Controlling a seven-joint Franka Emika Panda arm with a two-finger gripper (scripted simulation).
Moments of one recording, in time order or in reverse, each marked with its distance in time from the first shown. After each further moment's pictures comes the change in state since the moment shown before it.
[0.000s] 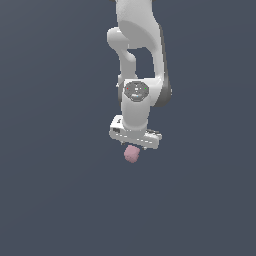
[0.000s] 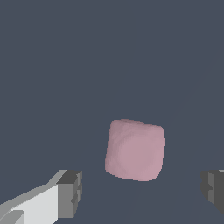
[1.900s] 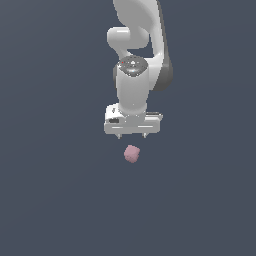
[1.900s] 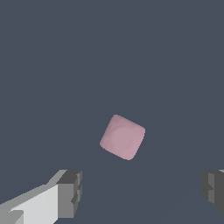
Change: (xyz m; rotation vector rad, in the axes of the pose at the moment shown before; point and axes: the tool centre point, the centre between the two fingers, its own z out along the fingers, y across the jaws) arm -0.001 0.010 -0.065 0.007 0.013 -0.311
